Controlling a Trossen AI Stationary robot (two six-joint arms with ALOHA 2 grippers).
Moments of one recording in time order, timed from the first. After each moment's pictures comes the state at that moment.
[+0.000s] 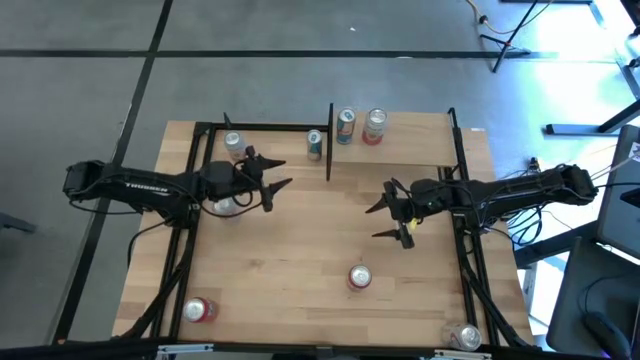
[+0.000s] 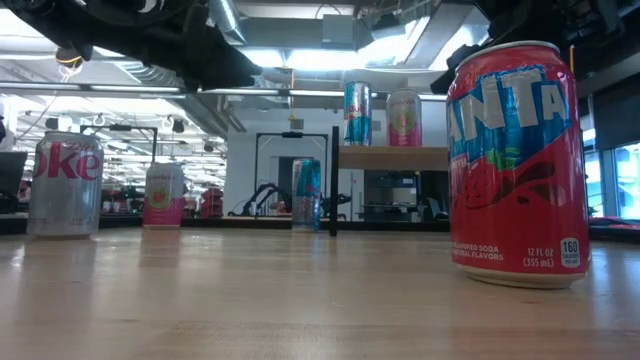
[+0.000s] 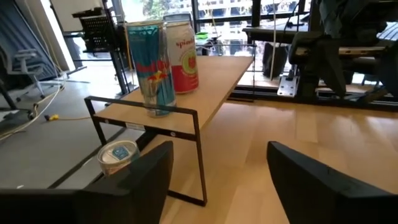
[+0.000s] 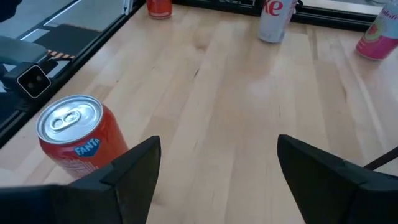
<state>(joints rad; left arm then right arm) 0.10 0.99 0.46 0.40 -0.33 0.04 0.07 1.00 0.59 -0.07 -0.17 -0.13</state>
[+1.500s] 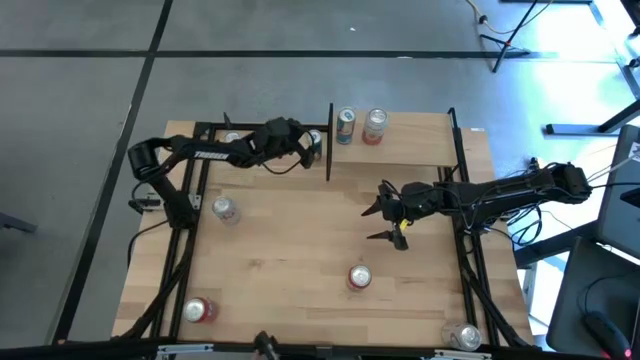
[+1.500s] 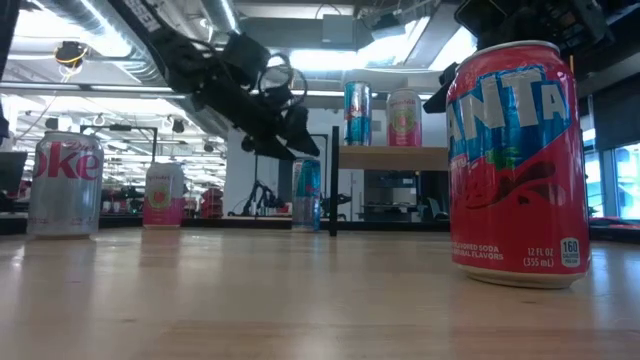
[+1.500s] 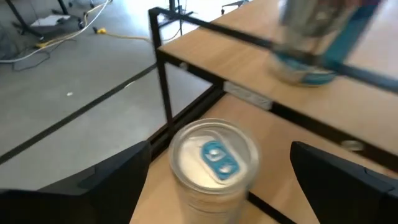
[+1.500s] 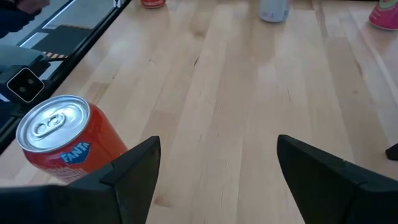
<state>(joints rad) 0.51 1.66 0.87 0.37 -0.17 -0.07 0.07 1.10 0.59 -0.03 -0.17 -0.05</state>
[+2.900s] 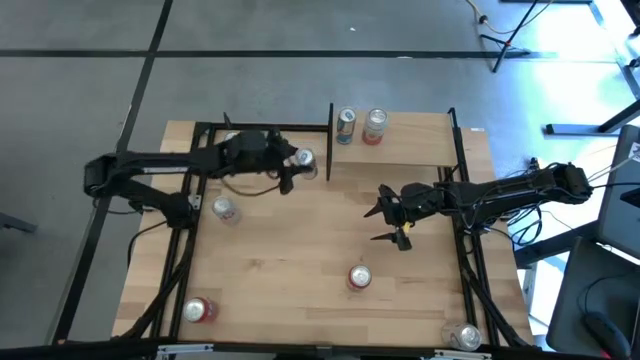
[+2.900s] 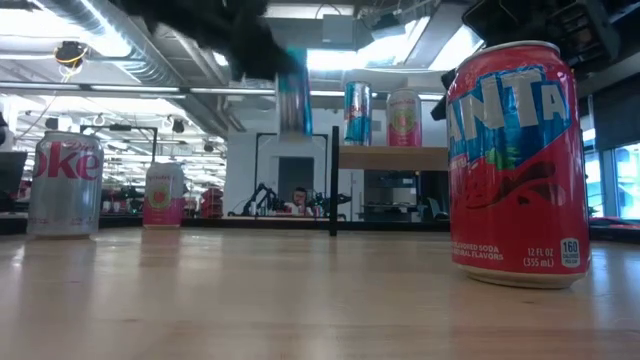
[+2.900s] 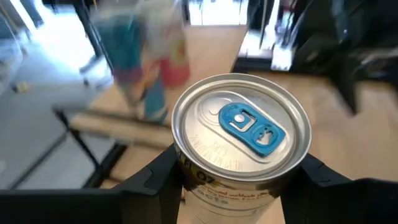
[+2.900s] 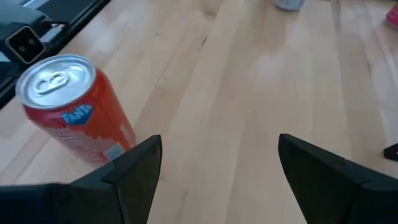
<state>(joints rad) 0.26 1.23 0.88 0.02 -0.10 0.06 0.07 1.08 0.59 -0.10 -0.18 -0.17</state>
